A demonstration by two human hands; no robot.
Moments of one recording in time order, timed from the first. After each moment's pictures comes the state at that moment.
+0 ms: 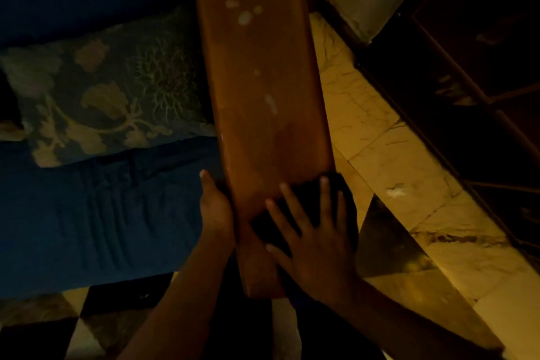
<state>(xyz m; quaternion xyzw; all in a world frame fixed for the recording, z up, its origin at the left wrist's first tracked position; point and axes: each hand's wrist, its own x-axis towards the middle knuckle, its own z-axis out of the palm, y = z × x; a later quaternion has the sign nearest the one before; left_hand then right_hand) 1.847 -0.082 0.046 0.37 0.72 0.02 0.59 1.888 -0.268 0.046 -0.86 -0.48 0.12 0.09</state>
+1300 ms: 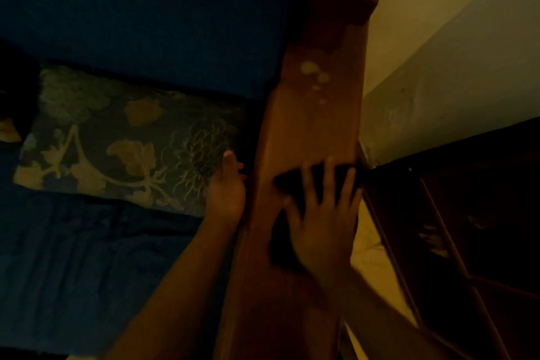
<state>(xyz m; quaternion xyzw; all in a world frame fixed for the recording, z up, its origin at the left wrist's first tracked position) 1.990 0.062 0.068 0.42 0.63 0.12 0.64 2.077 -0.089 0.050 -0.91 -0.41 0.05 0.09</state>
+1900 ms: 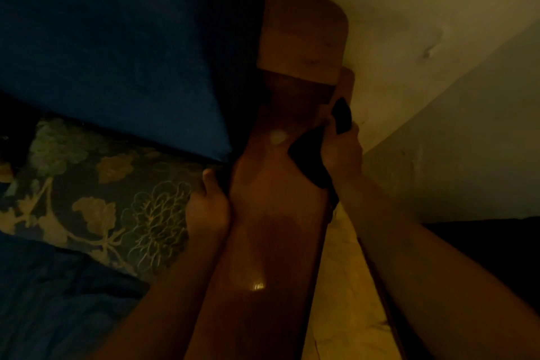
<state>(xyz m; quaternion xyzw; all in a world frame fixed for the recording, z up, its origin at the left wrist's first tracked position) 2.095 0.108 0.057 0.48 0.73 0.20 0.44 2.326 0.091 0.045 -0.86 -0.13 0.29 0.41</state>
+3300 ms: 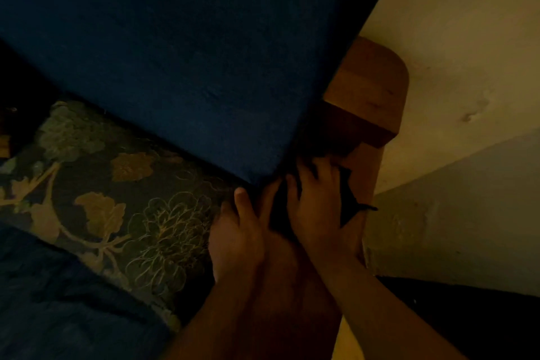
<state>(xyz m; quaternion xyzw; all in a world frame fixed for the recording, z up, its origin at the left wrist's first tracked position) 2.095 0.100 0.040 0.47 0.72 0.24 0.45 2.222 0.091 0.050 -0.82 -0.51 0.05 0.25</state>
